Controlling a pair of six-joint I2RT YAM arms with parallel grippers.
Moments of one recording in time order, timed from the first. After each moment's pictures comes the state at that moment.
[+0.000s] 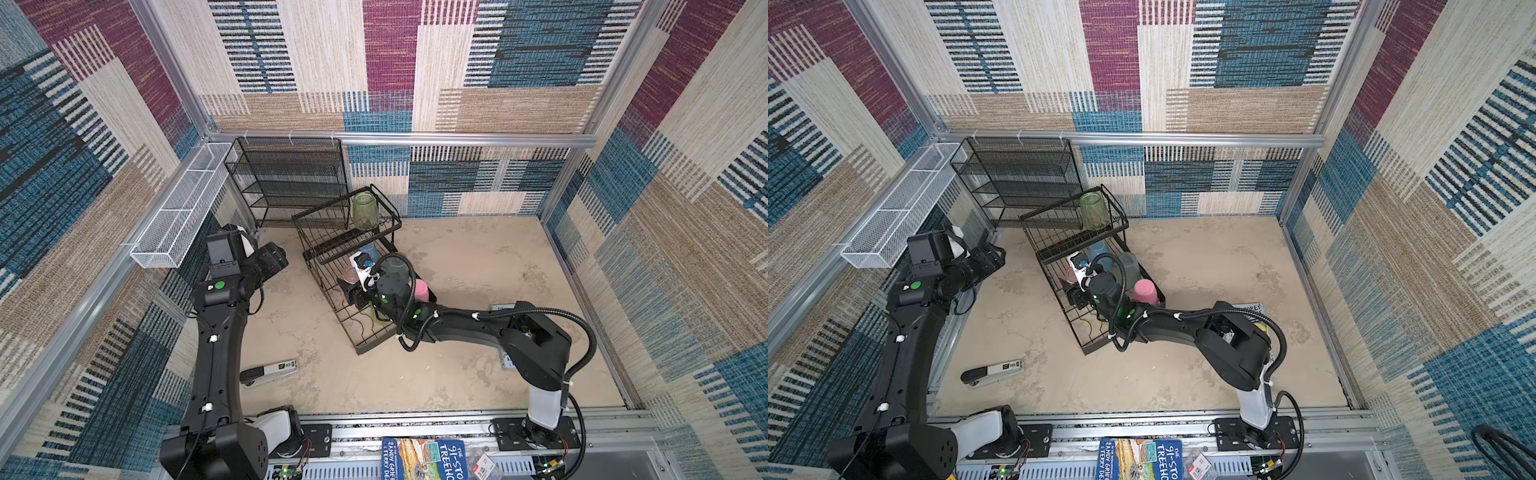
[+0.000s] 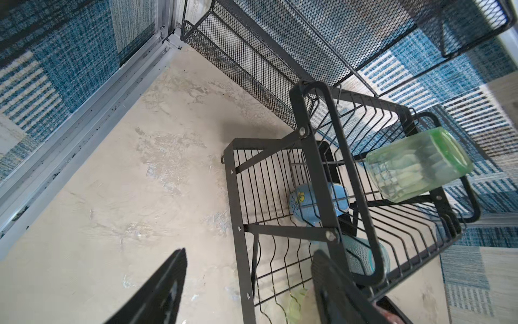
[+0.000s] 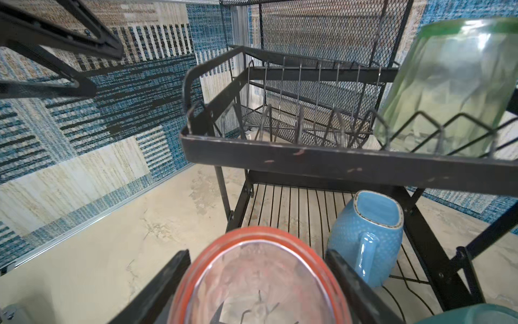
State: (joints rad) left arm 0.23 1.19 1.24 -0.69 0.22 -0.45; right arm 1.00 1.94 1.27 0.53 0.27 0.06
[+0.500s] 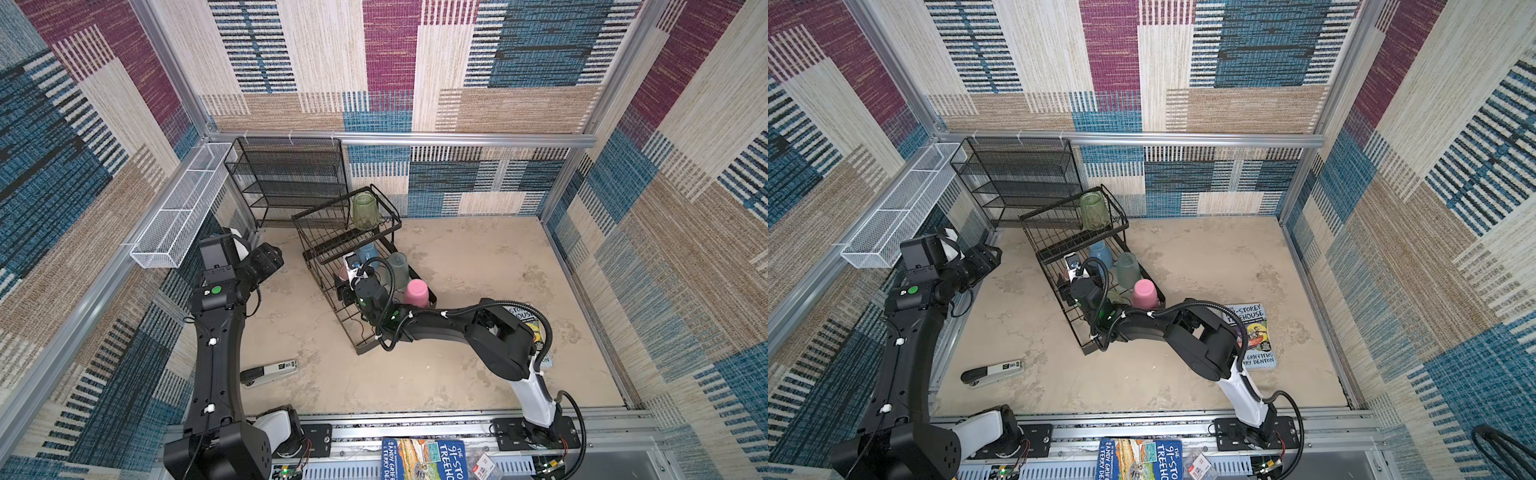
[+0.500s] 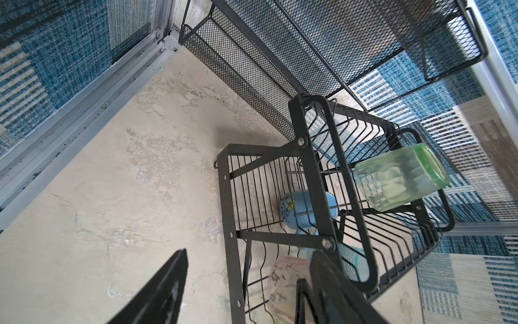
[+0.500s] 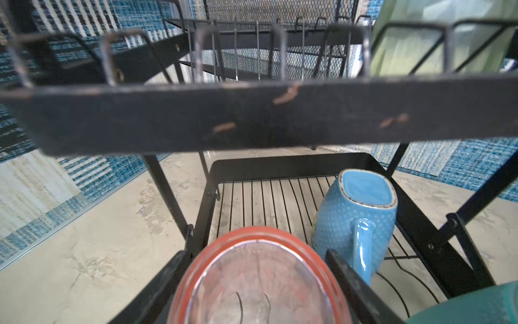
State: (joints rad) left arm 0.27 1.17 1.20 -0.63 0.28 -0.49; right arm 1.03 2.14 1.44 0.52 0.52 0.13
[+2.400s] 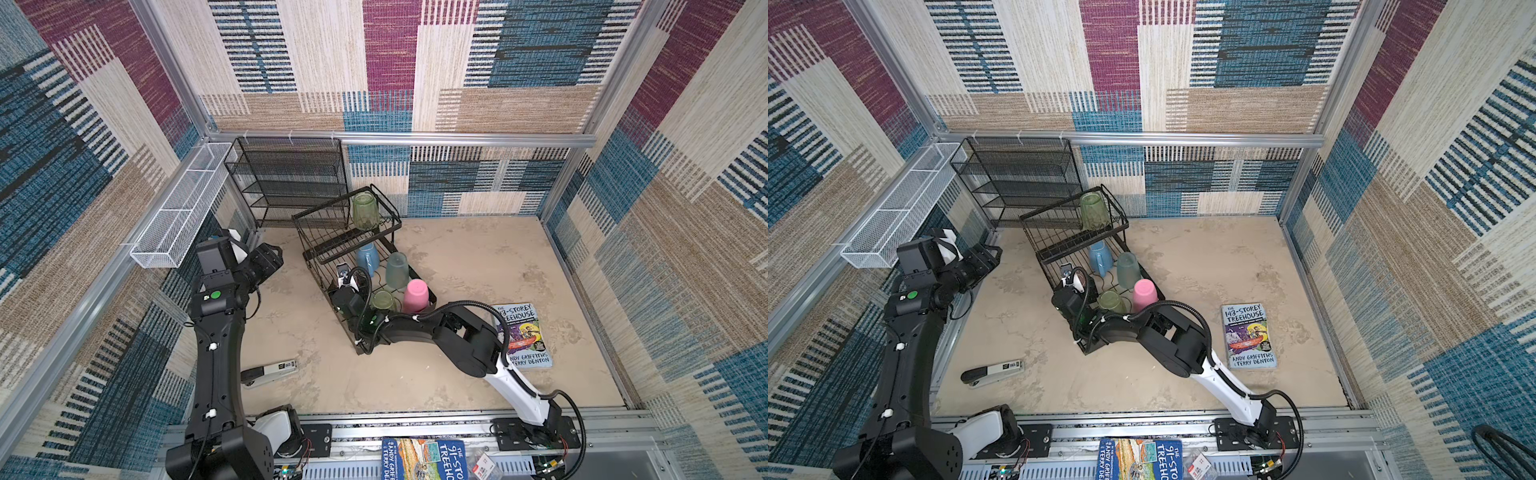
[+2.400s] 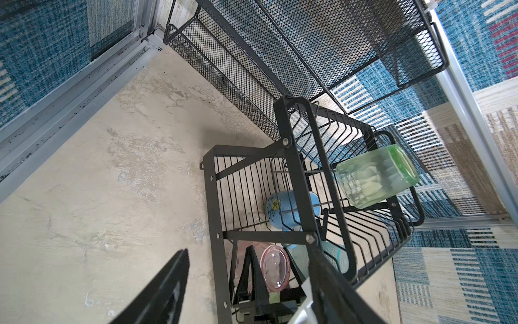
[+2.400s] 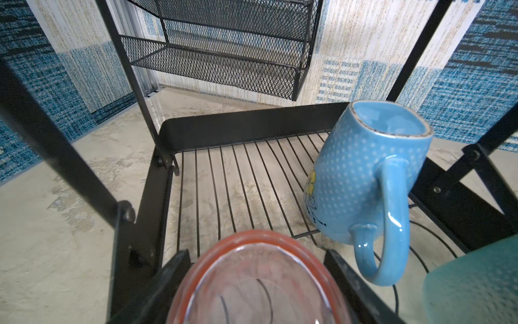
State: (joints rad) left arm 0.29 1.14 1.17 -0.58 0.35 -0.53; right arm 1.06 2.39 1.69 0.38 0.74 0.19
